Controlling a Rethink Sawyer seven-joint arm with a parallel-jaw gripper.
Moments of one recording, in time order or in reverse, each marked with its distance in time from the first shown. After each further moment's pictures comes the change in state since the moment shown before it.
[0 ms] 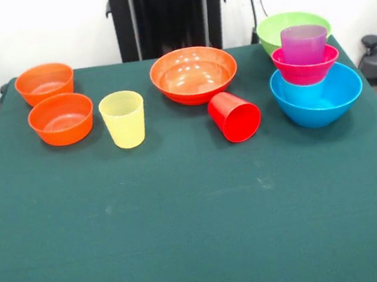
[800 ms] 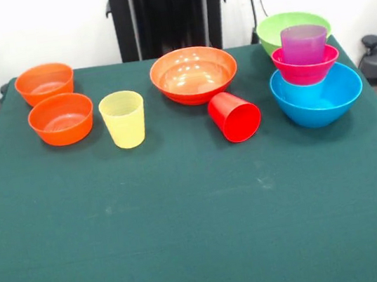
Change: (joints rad) arm 0.036 0.053 -0.147 -0.097 -0.041 0.000 0.000
